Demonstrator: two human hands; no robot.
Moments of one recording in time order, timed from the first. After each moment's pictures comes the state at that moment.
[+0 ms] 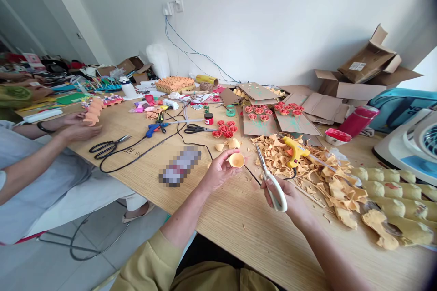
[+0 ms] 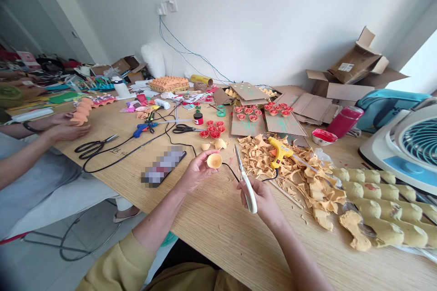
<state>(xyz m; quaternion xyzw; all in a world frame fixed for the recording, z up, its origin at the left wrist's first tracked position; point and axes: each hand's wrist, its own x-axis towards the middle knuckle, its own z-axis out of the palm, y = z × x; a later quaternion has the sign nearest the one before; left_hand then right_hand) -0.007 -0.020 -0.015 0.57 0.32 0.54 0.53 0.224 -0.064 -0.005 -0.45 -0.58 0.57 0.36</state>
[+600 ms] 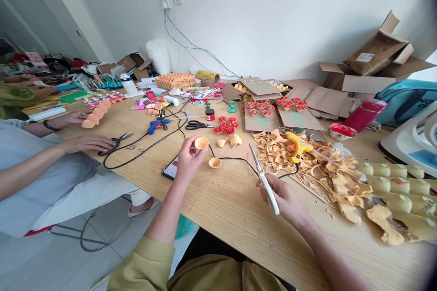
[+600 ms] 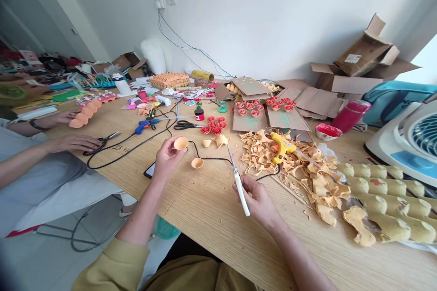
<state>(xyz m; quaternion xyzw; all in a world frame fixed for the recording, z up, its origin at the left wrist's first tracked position) -0.085 -0.012 -0.015 0.57 0.53 0.61 0.16 0.219 -0.069 -0.023 -0.44 -0.68 0.49 0.34</state>
